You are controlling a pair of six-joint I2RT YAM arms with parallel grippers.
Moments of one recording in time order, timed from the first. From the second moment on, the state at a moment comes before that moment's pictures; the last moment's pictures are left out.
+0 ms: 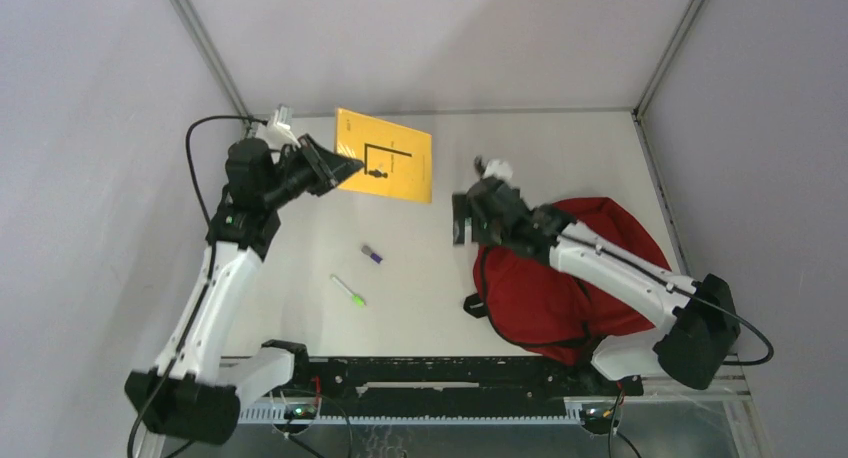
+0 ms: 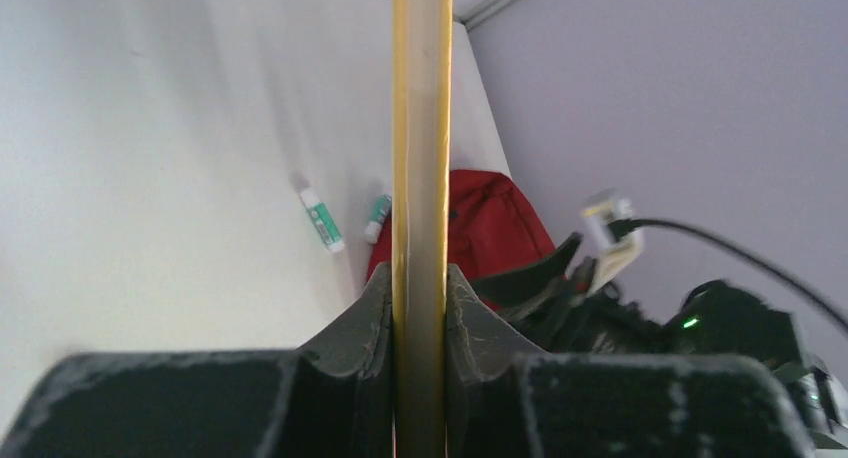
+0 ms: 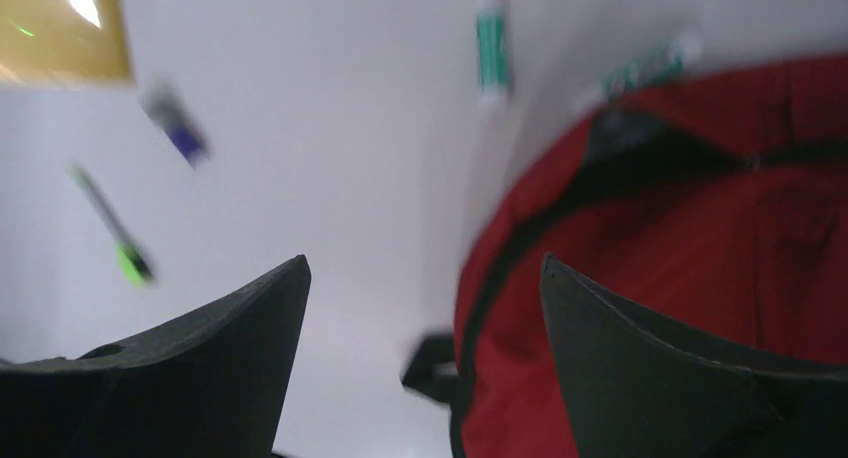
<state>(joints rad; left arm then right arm) -0.13 1.12 1.10 -0.24 0.52 -0.74 0.74 1.36 1.16 -0.58 0.25 0.54</state>
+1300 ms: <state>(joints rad) -0.39 0.72 0.63 -0.35 0.32 -0.79 0.99 1.05 0.91 -0.89 0.50 0.82</state>
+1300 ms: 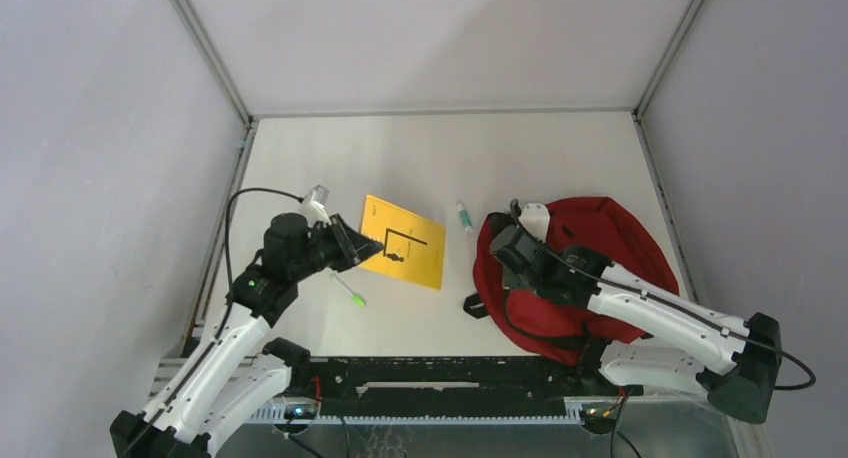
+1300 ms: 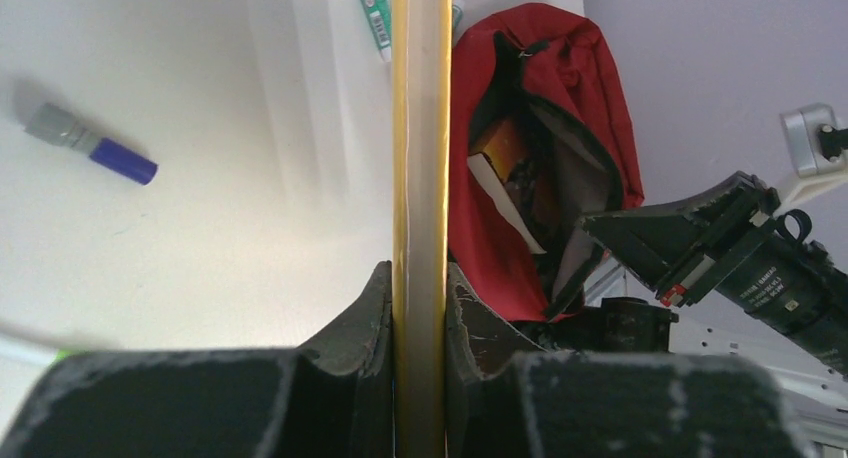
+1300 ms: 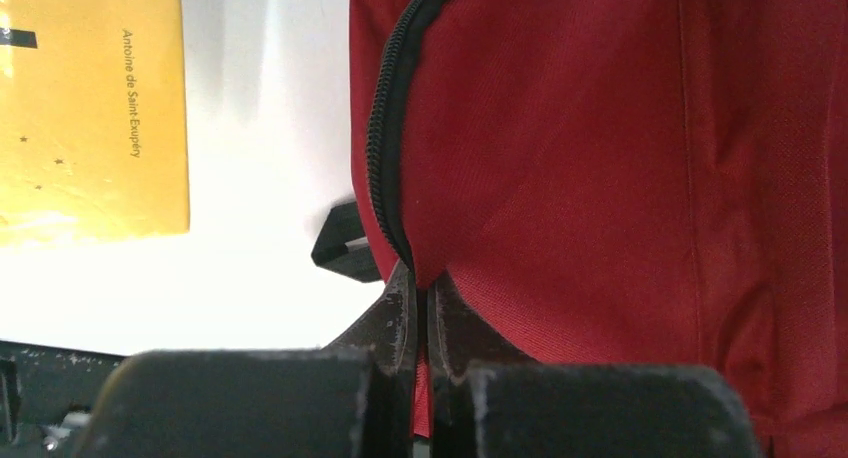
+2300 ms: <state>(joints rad) -0.98 1.30 0.48 0.57 -0.13 -1.35 0.36 0.79 0.91 -0.79 -0.22 0.69</state>
